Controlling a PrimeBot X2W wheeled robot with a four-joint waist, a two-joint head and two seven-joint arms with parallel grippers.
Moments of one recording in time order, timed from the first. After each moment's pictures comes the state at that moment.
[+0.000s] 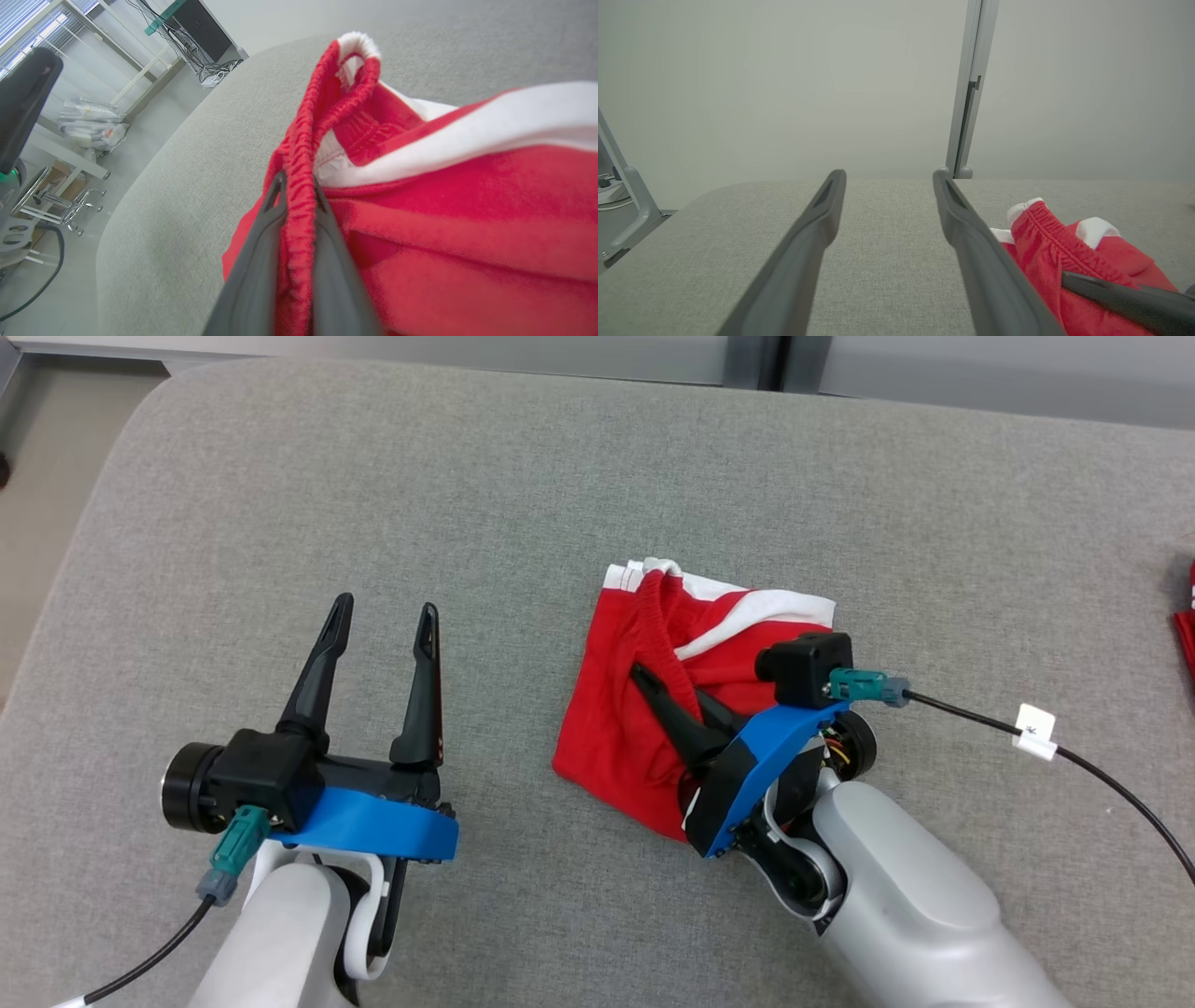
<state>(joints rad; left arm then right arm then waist) -0.31 0.21 -0.35 0.15 -0.34 0.05 -0.26 -0.62 -0.05 0.56 0.58 0.69 0.13 0.02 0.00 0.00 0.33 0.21</state>
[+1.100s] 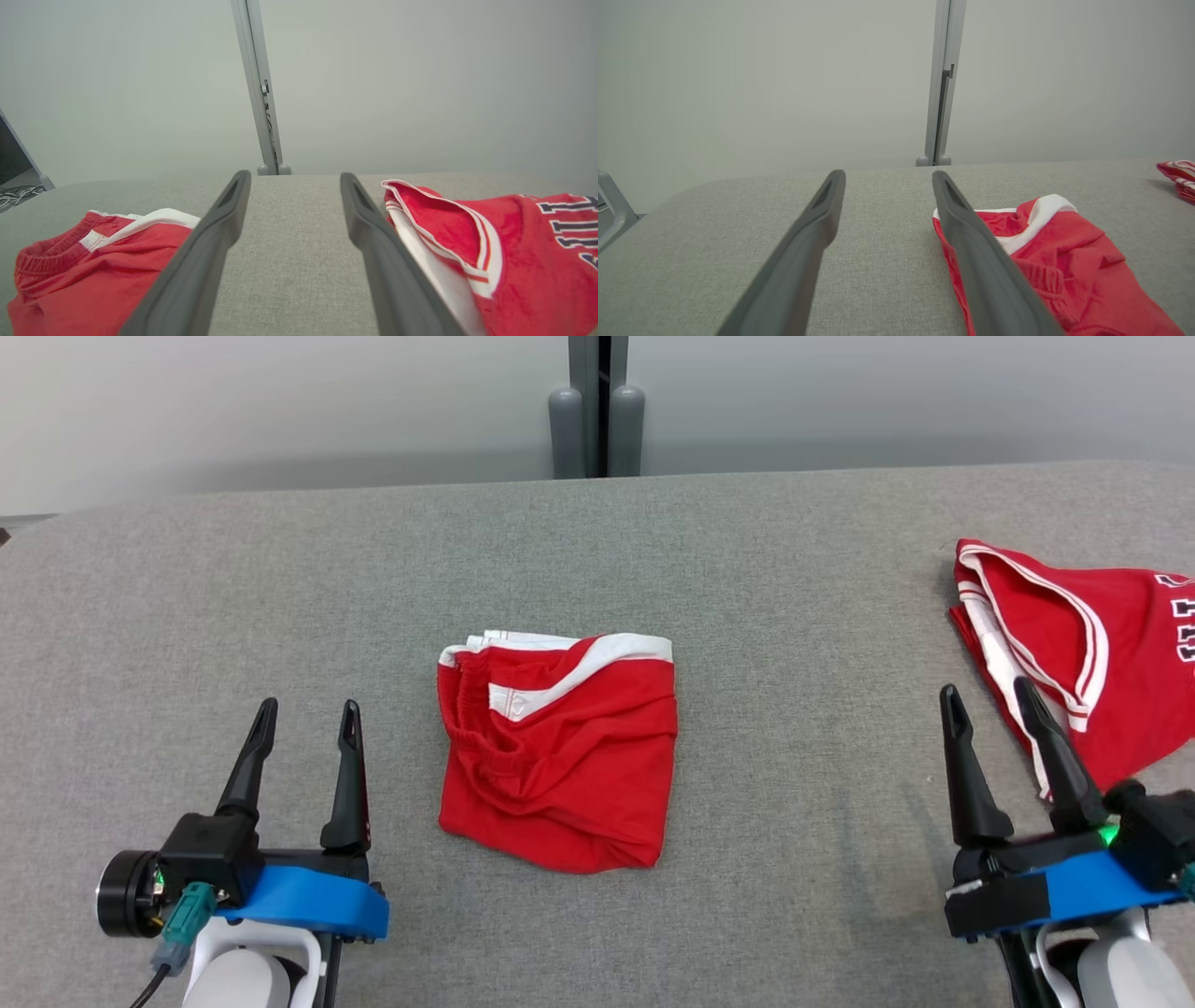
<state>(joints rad) -0.16 0.26 -0.26 0.16 -0.31 0.08 -0.24 -0.13 -0.12 0.01 0.06 0.24 0.13 -0.20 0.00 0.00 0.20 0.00</state>
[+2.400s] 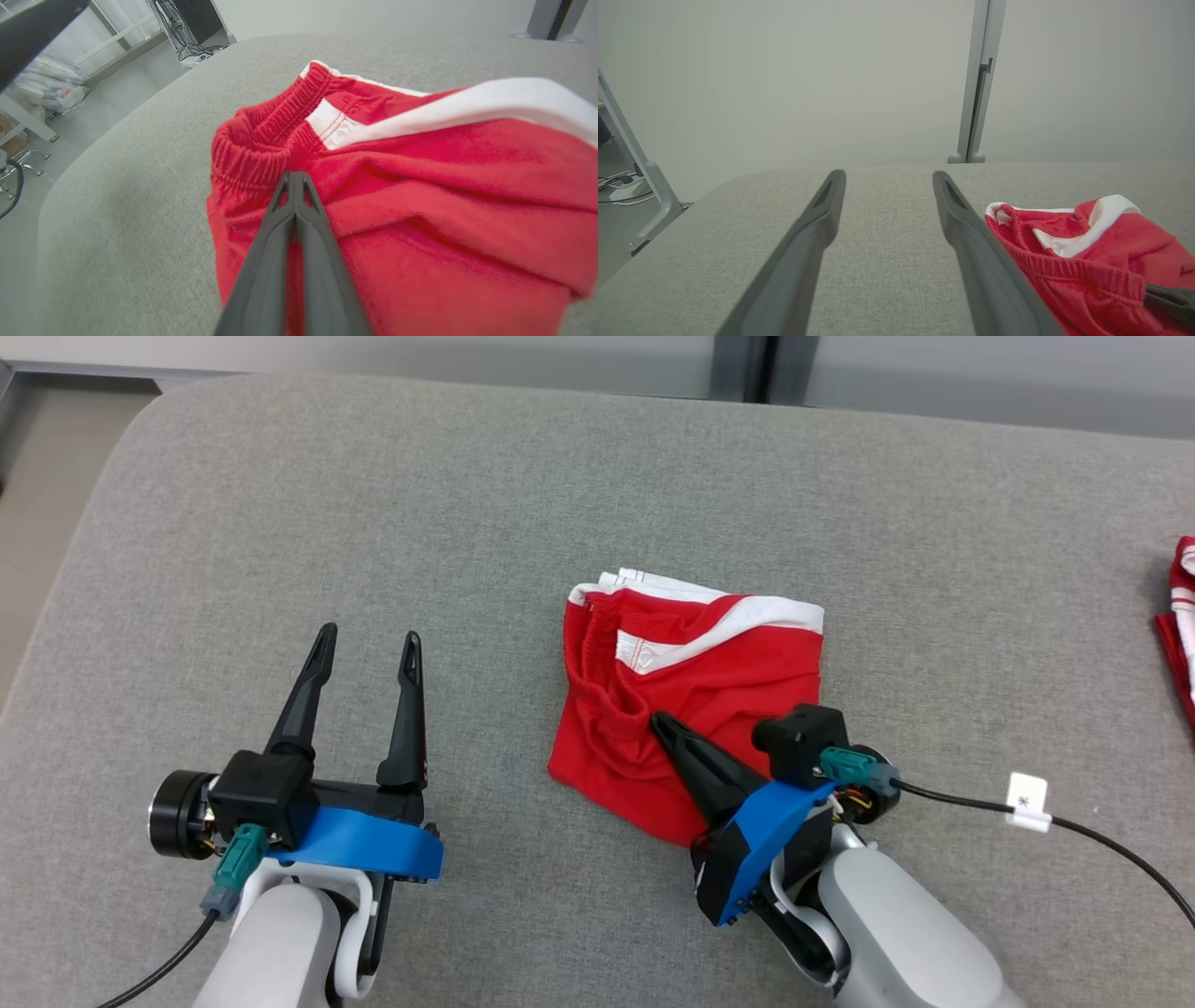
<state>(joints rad) -0.28 0.21 -0.32 0.17 -0.29 0.06 -0.26 -0.46 -0.05 0.49 0.46 0.36 0.13 -0.03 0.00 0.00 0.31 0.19</state>
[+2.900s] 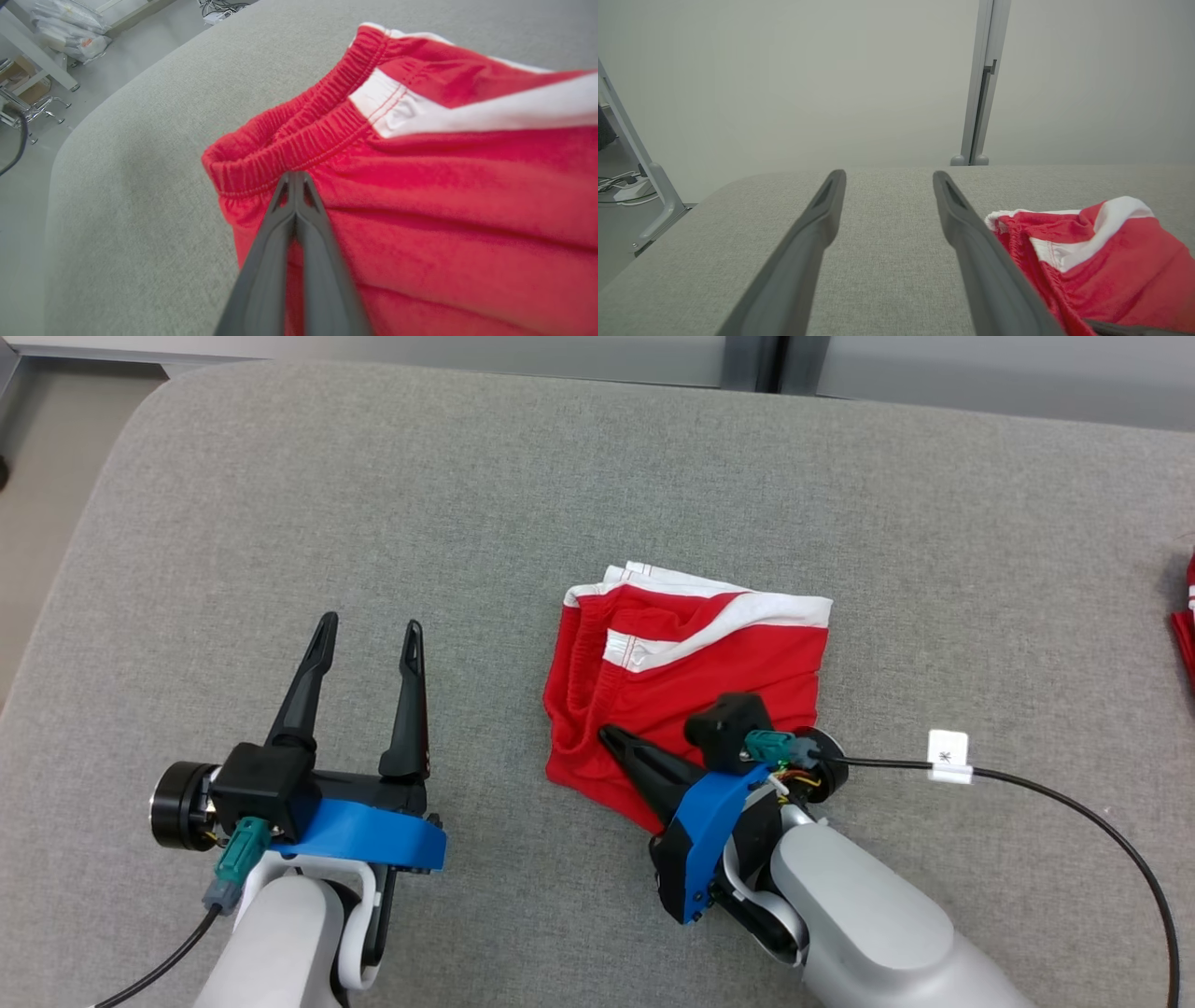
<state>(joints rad) -0.29 0.18 -0.30 0.18 -0.27 0.05 -0.26 -0.62 -0.05 0.70 0.64 0.47 0.13 -0.04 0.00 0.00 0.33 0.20</state>
